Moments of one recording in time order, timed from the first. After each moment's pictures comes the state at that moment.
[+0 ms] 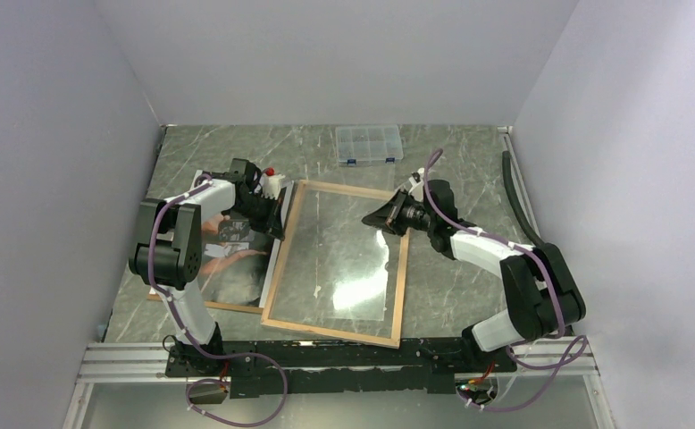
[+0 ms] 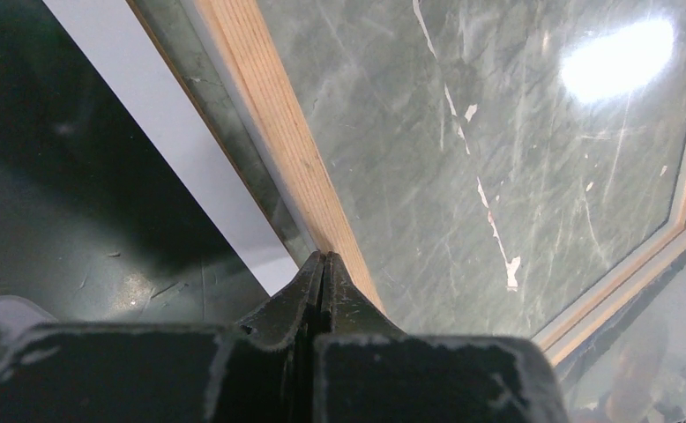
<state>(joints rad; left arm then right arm) -0.17 1.83 1.14 -0.60 0.59 0.19 0.37 1.47 0.67 0.34 -0.60 1.05</state>
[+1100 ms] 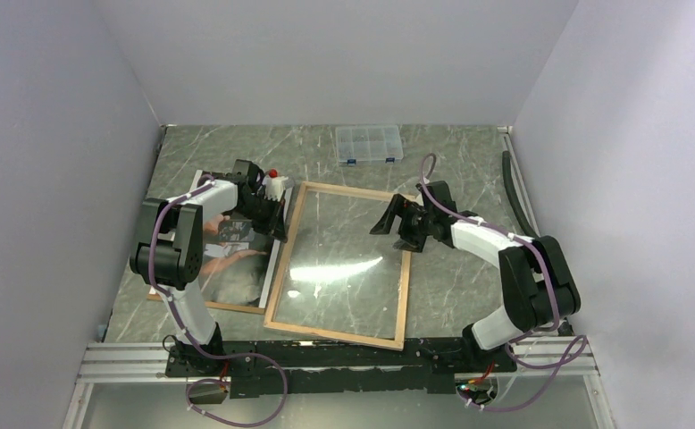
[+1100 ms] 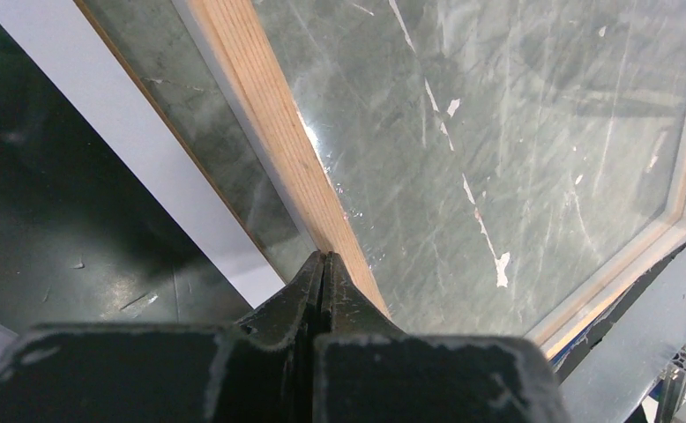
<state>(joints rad) -0.19 1.83 1.14 -0.61 0.60 0.19 0.32 1.52 0.75 -0.09 -0.44 0.78</state>
